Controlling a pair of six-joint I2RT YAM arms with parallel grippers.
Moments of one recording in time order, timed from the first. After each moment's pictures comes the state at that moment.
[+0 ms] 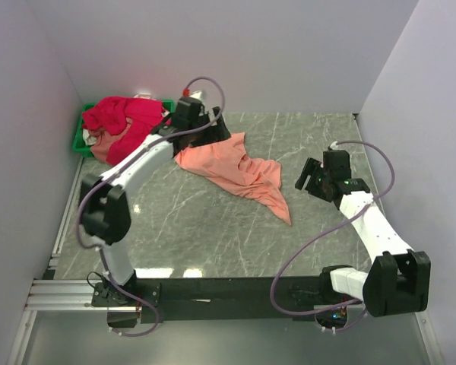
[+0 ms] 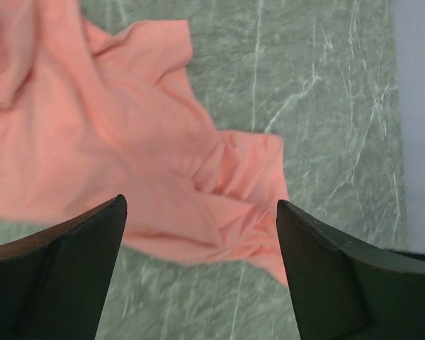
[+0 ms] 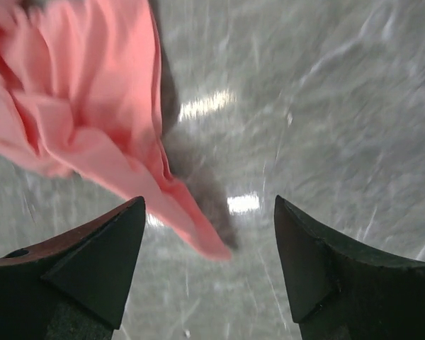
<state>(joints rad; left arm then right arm) -0.47 1.77 1.57 -0.37 0.07 -0.61 0.08 1.17 0.85 -0.49 0.02 0.48</state>
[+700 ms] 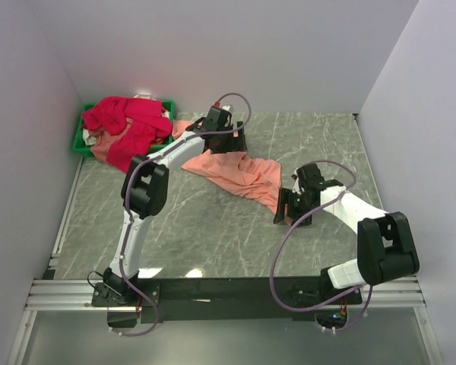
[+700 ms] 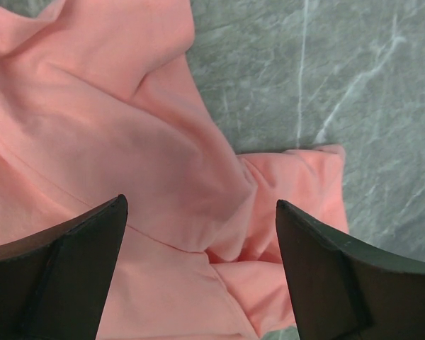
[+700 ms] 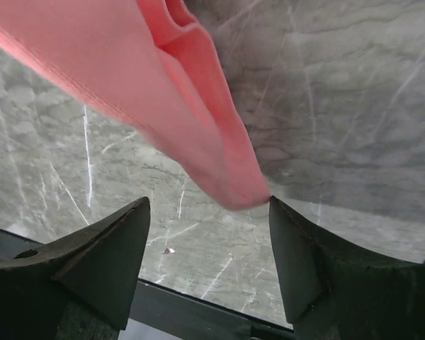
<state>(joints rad) -0.53 2.28 1.95 -0.41 0.12 -0.53 0.22 1.40 0.75 -0.60 -0.27 0.37</state>
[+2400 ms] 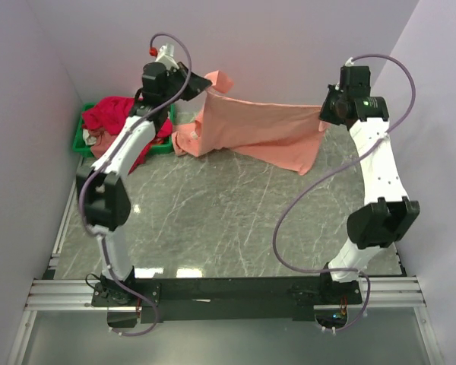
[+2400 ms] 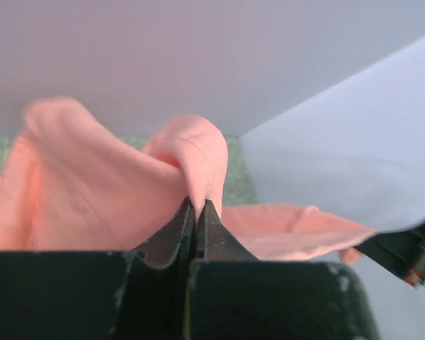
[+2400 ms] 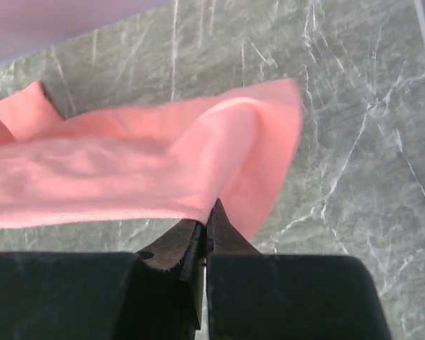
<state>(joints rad) -0.28 2.03 1.93 0.00 0.34 -0.78 0.03 1.73 1.94 -0.92 0.08 0.31</state>
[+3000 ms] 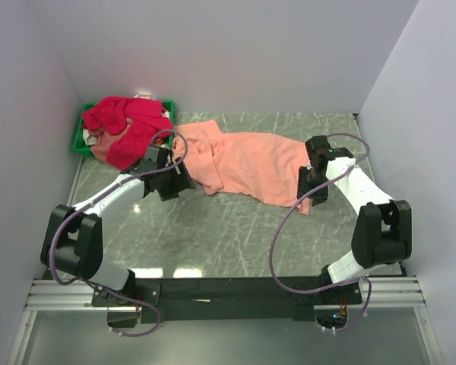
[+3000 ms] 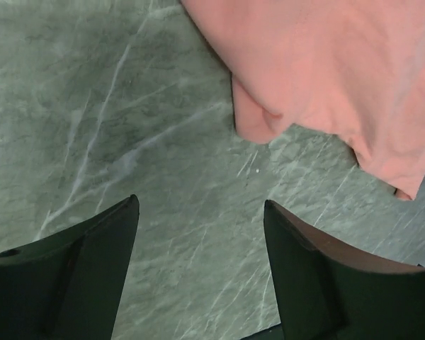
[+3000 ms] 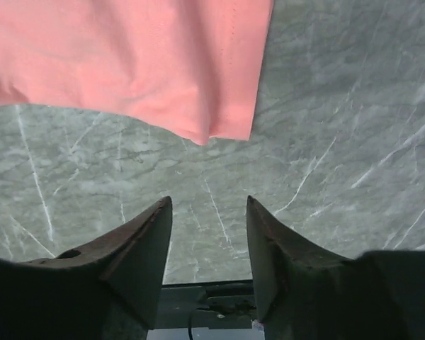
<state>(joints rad) -0.33 1.49 0.93 -0.37 0.17 -0.74 0.14 1.54 1.15 -0.98 0.05 0.31</state>
